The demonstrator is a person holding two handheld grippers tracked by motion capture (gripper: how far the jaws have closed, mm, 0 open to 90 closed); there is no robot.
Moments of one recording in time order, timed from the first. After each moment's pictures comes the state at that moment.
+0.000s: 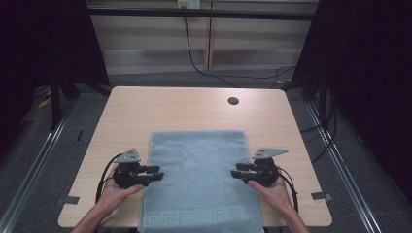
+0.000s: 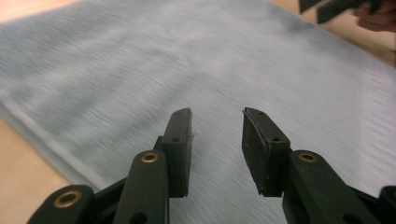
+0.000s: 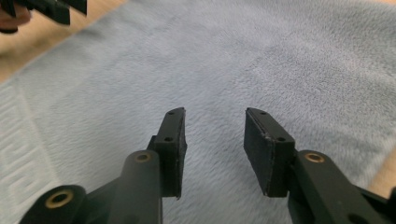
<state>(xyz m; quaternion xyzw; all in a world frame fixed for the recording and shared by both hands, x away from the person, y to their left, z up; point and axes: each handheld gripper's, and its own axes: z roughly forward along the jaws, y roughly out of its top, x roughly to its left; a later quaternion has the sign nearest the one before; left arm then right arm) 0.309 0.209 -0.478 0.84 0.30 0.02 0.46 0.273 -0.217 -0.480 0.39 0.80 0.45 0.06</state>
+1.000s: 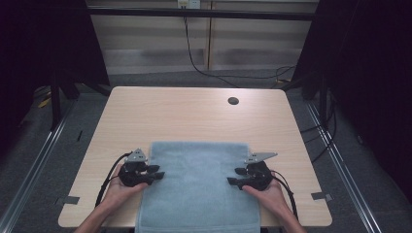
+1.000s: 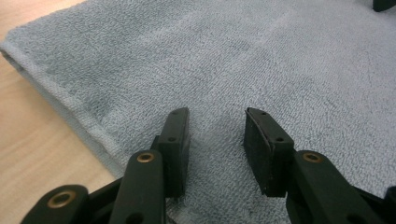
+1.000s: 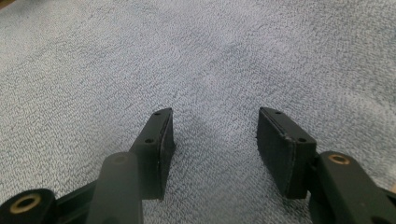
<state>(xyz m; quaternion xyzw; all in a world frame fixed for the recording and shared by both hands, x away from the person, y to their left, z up) 0.310 0.205 -0.500 0.86 0.31 0.04 0.41 0.270 -0.205 -0.500 0.40 0.83 0.39 0.06</state>
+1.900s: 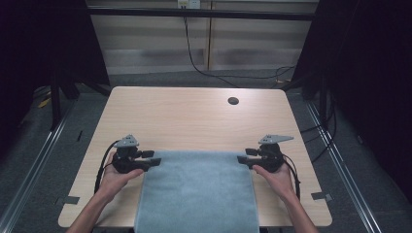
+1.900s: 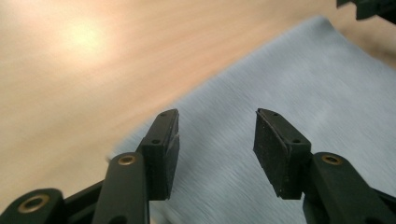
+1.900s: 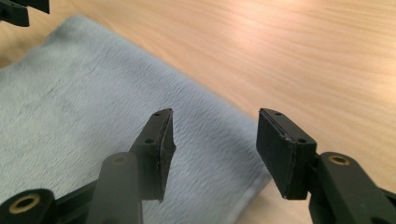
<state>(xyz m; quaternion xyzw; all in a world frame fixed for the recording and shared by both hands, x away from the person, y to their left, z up) 0.343 0.218 -0.466 0.82 0.34 0.05 0.45 0.307 -0.240 -0.468 0.43 0.78 0.43 0.10</state>
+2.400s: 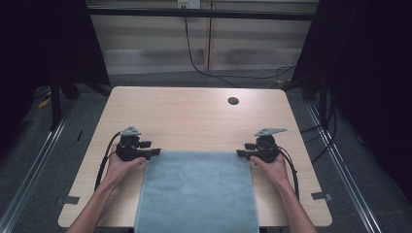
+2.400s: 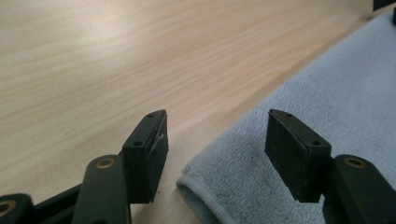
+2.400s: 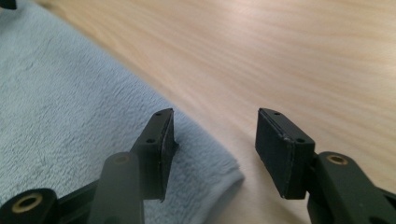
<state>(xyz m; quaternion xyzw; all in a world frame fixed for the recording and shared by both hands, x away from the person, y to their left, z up) 0.383 0.219 -0.495 0.83 0.37 0.06 0.42 0.348 -0.244 -0.497 0.45 0.79 0.40 0.09</state>
